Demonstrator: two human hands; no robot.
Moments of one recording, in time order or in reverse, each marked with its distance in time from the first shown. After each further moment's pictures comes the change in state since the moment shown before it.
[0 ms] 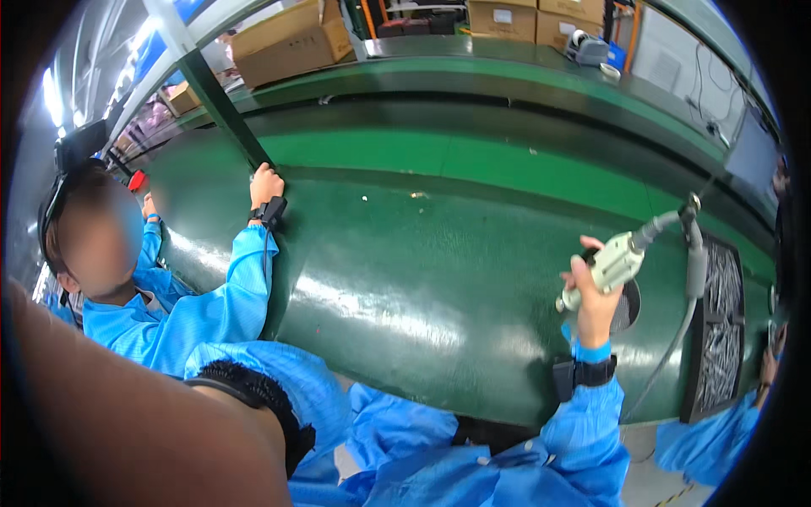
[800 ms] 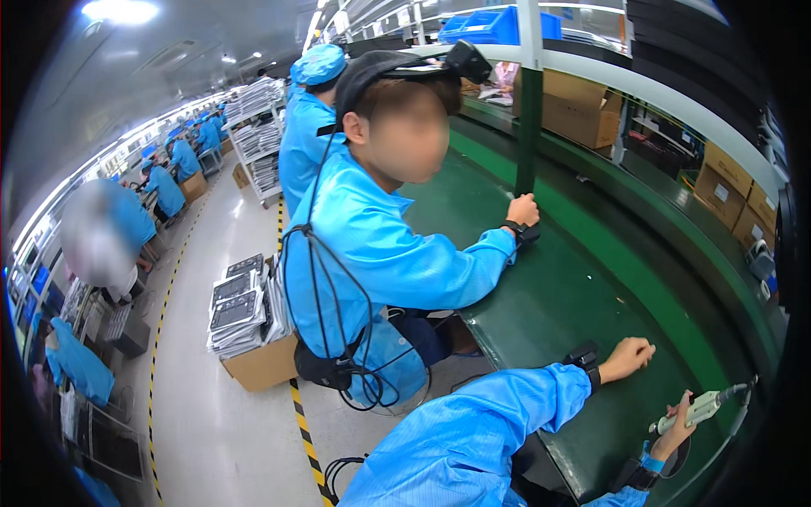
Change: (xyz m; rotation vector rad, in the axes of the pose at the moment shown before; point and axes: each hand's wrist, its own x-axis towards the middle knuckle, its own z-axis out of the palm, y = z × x) left_hand -0.094 -0.218 0.479 0.544 0.180 0.026; right_hand 0.049 0.080 -0.085 -0.067 -0.057 0.014
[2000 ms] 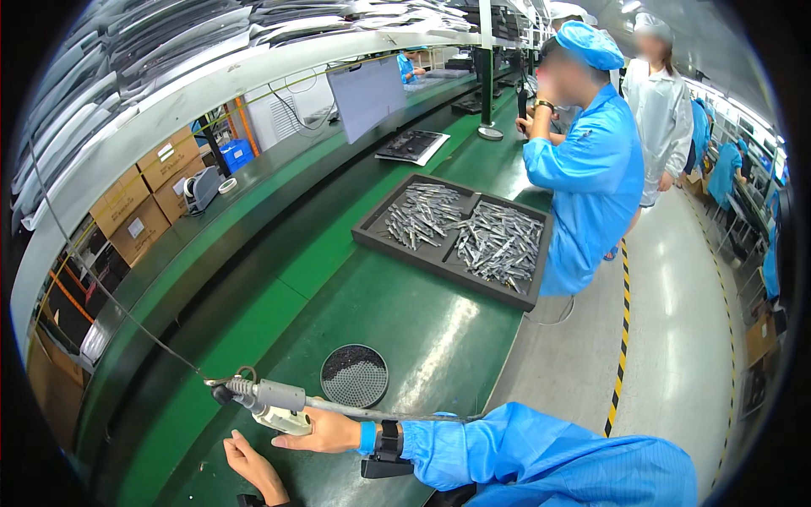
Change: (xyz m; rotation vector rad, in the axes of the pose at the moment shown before) left_hand 0.027 0.013 0.024 0.119 -0.151 0.064; right_hand -0.037 -0.065 0.047 -0.111 -0.035 -0.048
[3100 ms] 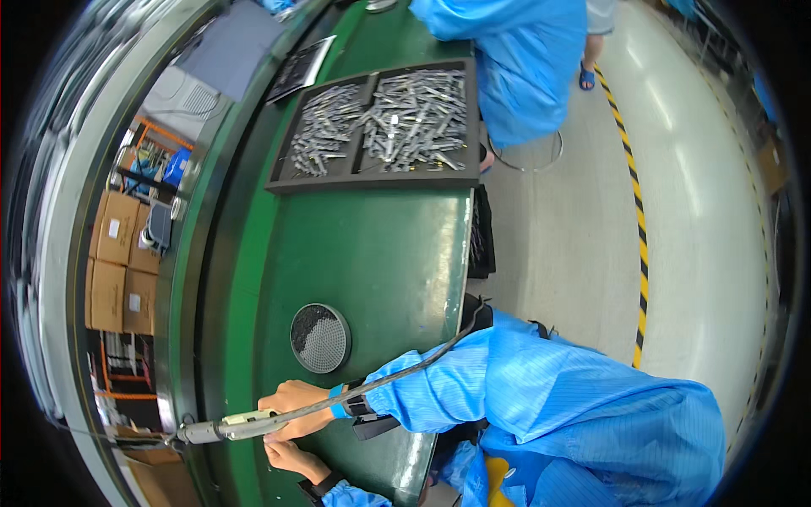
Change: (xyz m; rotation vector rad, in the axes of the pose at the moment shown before) left_hand -0.002 -0.001 -0.013 -0.034 -0.110 -0.114; right_hand 0.004 0.000 -0.004 -0.053 0.162 -0.196
